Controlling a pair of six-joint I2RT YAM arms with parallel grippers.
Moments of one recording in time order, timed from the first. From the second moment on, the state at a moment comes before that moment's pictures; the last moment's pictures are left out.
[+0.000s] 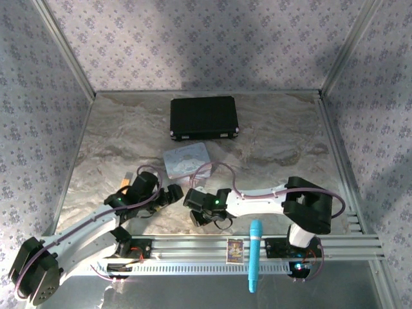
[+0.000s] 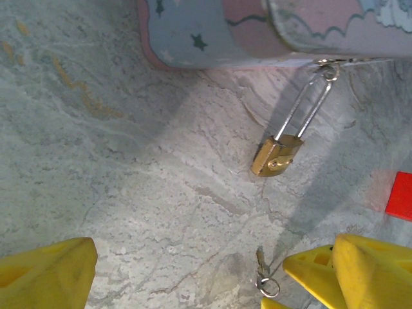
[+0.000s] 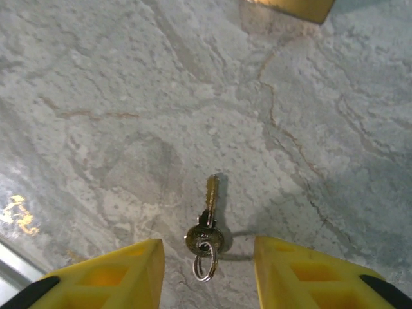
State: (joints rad) left arm -0.68 0.83 0.35 -0.38 0.18 -1.03; right arm 1.28 1.68 0.94 -0.46 0.07 0.75
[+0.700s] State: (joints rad) left arm -0.74 0.87 0.31 -0.23 0.14 -1.15; right arm 1.21 1.63 0.86 -0.38 0.00 0.71
